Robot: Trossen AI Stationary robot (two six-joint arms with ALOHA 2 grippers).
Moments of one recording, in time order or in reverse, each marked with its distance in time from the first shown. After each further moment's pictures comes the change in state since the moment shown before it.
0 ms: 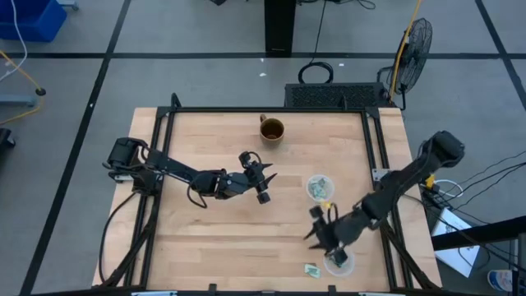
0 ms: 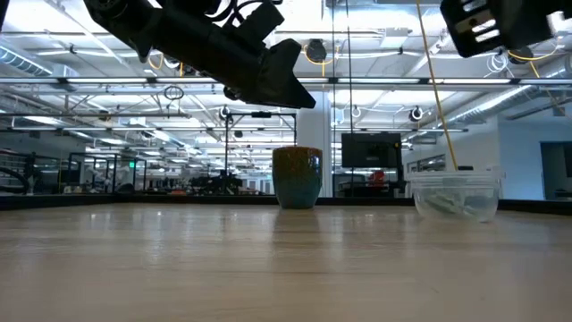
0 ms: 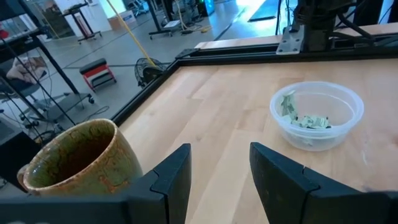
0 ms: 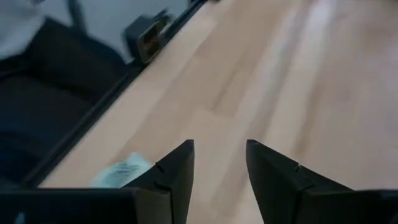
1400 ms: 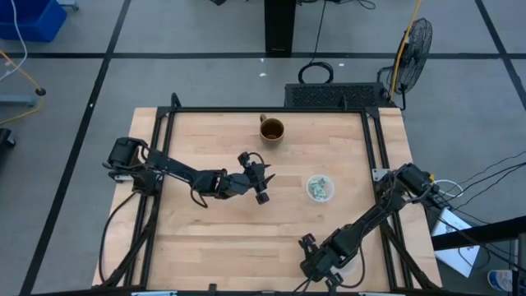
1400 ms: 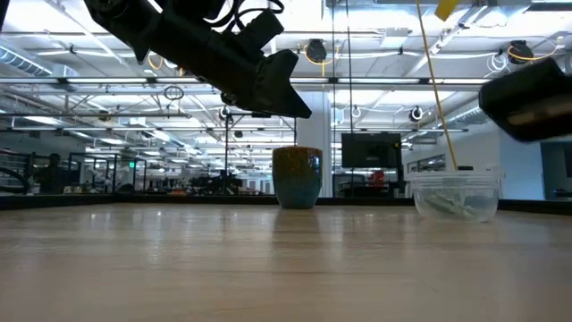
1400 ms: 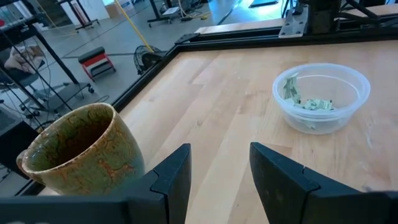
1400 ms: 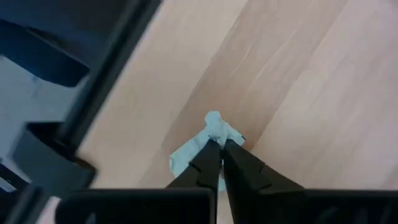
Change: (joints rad) left arm 0.005 0.000 0.000 -0.068 0.001 -0.034; right arm 0.057 0.510 0.410 -0.400 -0.269 0.138
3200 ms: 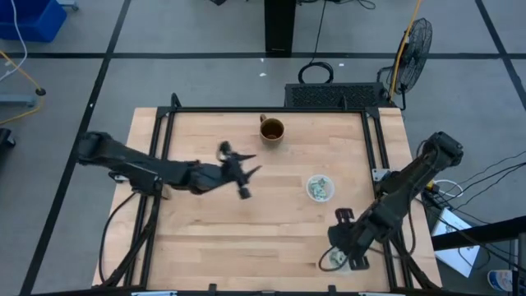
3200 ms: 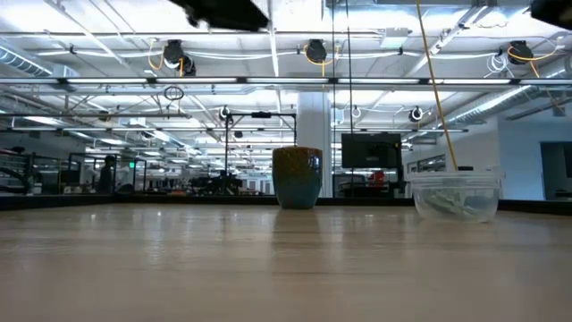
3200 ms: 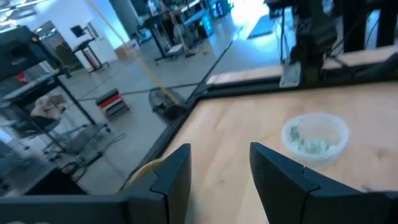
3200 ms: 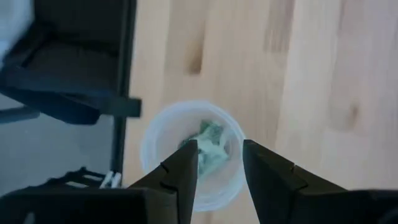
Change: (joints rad) left arm -0.068 -0.384 0.000 -0.237 -0.058 0.174; right arm 0.051 -0.492 -0.057 -0.433 0.057 0.475
